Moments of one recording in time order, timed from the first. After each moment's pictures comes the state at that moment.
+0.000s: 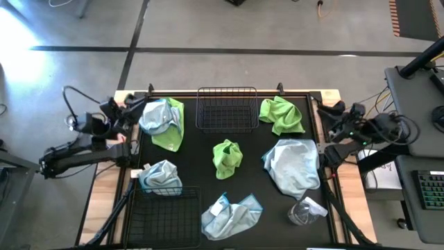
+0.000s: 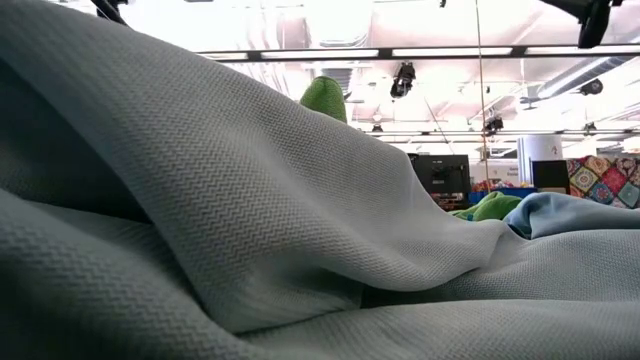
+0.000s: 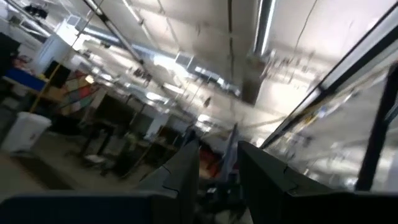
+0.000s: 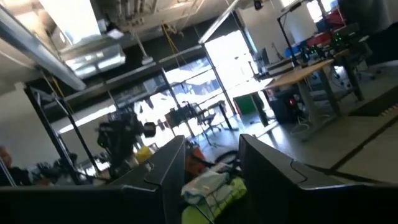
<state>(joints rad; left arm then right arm) 0.30 0.31 0.53 0.28 -0.09 -0.43 0.39 0.05 0.56 -0.15 0.81 0.18</state>
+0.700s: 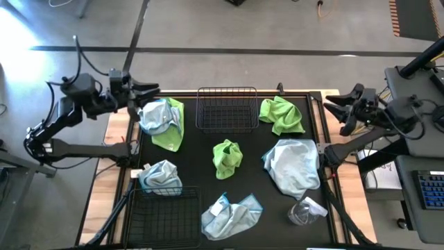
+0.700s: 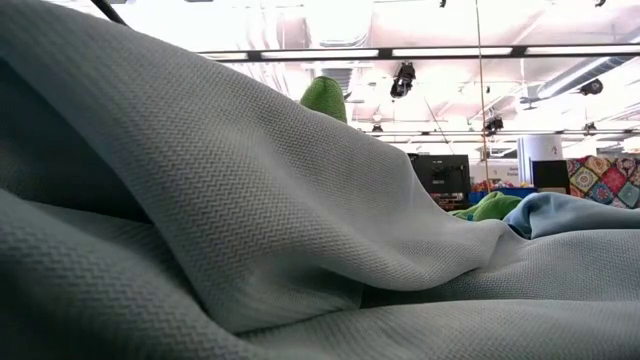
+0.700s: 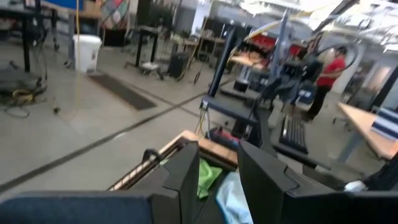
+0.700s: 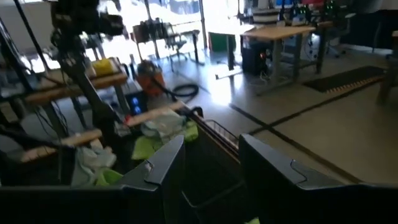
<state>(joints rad) 0.30 0.79 1.32 -0.57 -0.09 -0.27 0.39 0.48 1.21 -0.93 0.81 0.27</state>
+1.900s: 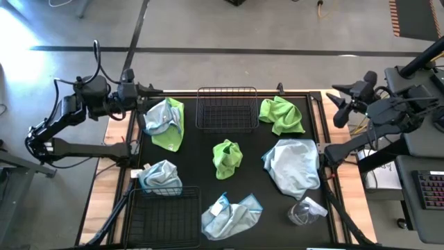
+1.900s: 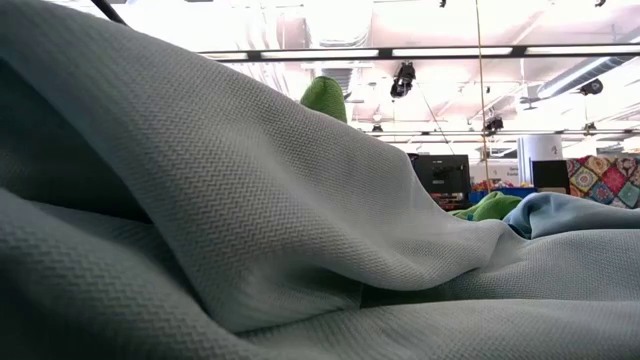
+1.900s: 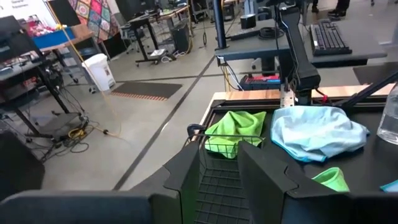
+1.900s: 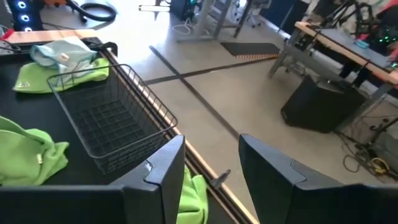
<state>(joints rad) 0.30 0.81 1.31 -0.70 -0.09 0.23 0.34 0.86 1.63 -1.57 0.99 0.40</state>
